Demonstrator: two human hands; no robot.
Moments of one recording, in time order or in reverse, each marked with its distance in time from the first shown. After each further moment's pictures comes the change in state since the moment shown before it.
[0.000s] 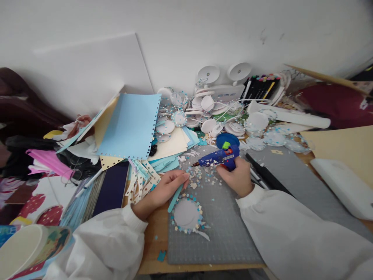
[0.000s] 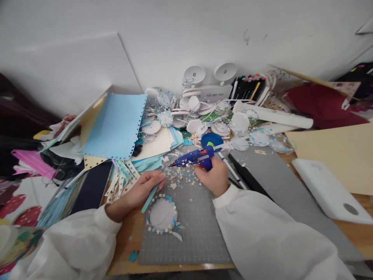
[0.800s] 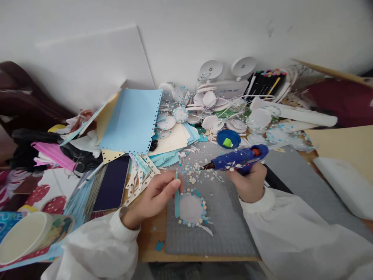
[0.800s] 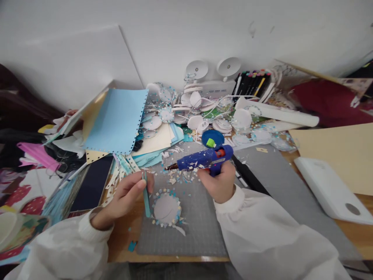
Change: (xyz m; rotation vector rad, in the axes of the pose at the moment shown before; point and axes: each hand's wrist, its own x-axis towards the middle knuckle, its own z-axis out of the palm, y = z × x) left_hand -0.042 0.028 -0.003 0.244 0.074 0.186; right_hand -0.010 -0.025 -0.028 0.338 0.068 -0.015
